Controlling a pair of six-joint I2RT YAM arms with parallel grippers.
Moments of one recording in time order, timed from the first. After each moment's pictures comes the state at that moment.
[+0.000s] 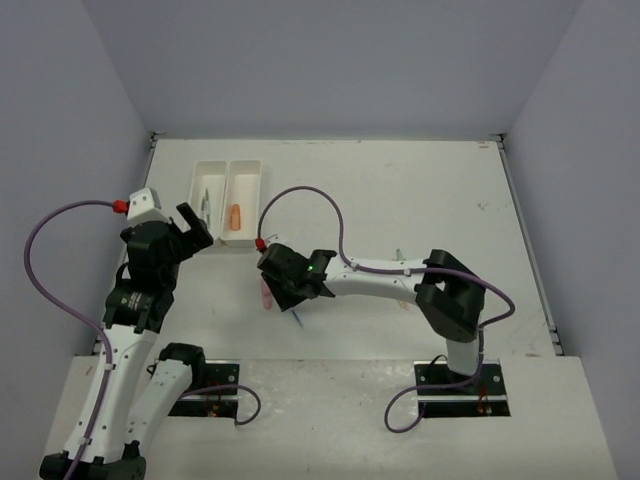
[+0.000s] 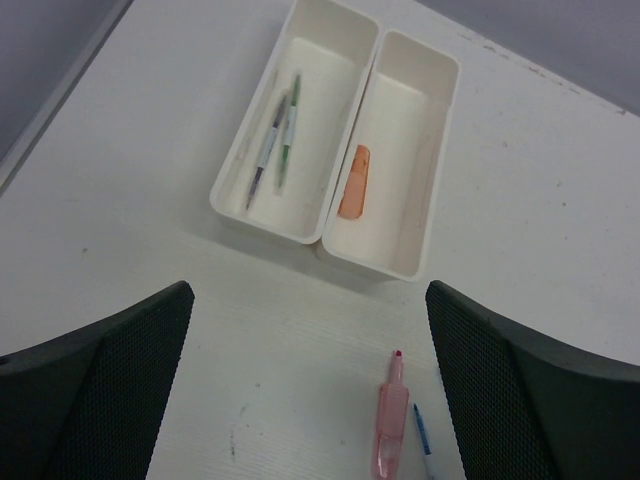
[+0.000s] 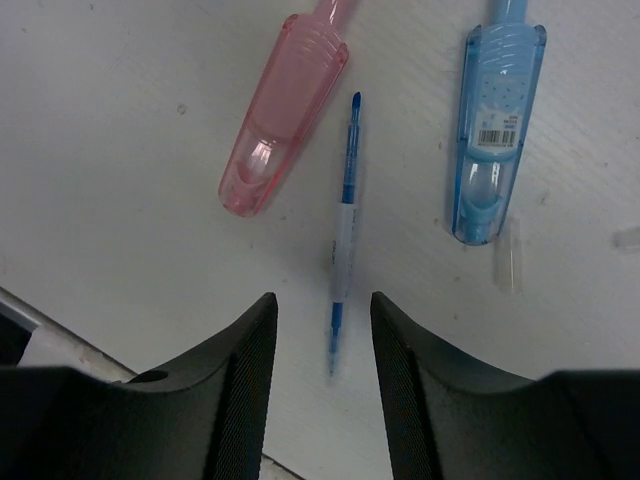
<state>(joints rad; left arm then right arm) -0.14 0.66 0.80 -0.55 -0.32 -0.44 1.16 1.91 1.39 -0.54 0.16 0.53</state>
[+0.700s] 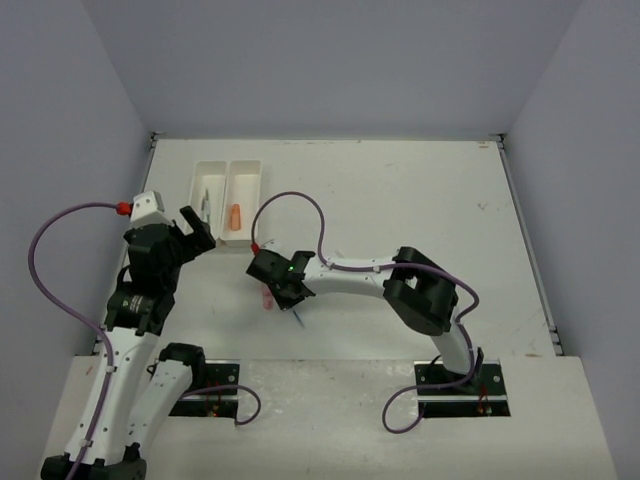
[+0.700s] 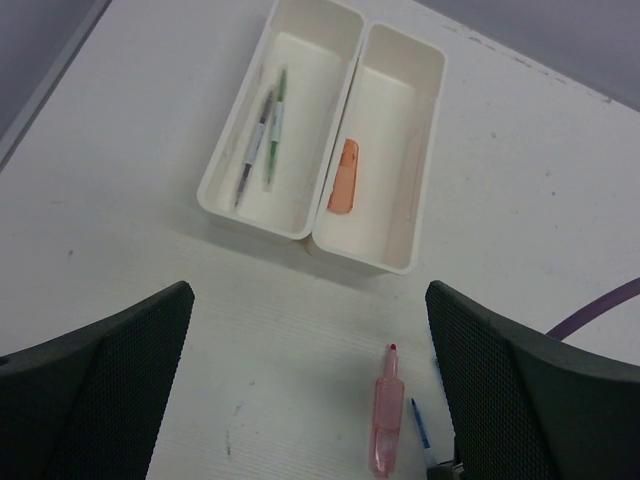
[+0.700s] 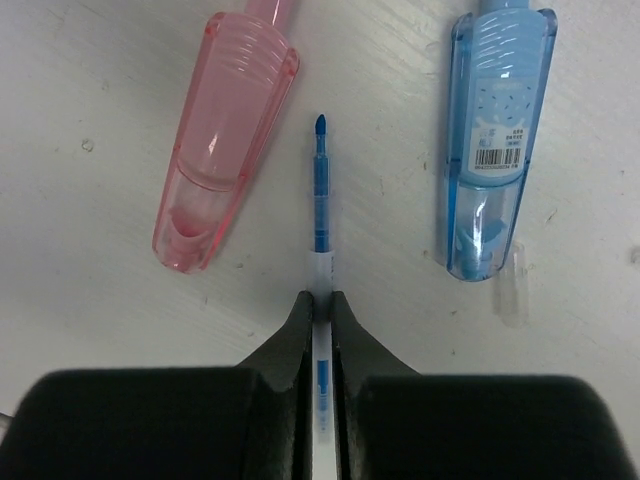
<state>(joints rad) -0.14 0.64 0.77 -0.54 -0.28 -0.43 1.17 2.09 1.52 -0.64 0.23 0.58</state>
